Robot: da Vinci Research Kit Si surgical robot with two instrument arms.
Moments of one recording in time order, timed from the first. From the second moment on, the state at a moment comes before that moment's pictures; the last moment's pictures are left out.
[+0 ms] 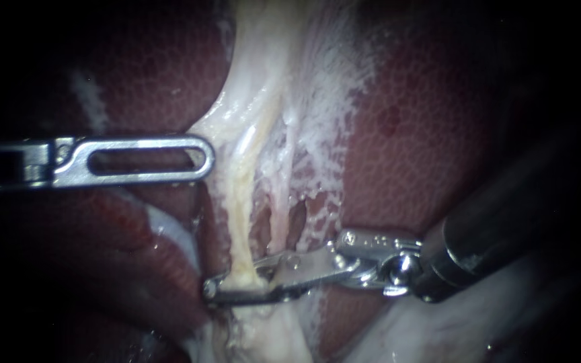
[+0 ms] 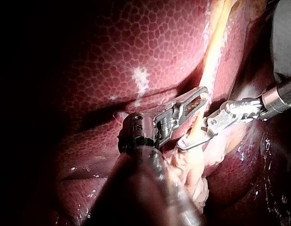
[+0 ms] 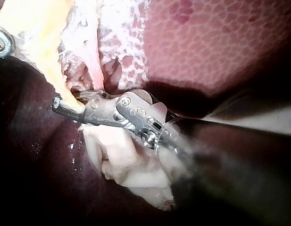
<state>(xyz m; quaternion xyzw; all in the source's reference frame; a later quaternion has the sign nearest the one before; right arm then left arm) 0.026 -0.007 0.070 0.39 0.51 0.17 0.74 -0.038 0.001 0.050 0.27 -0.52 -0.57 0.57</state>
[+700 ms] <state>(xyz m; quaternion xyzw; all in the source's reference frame) 0.026 -0.008 0.070 0.39 0.51 0.17 0.74 -0.038 0.001 0.050 0.27 -0.52 -0.57 0.57</state>
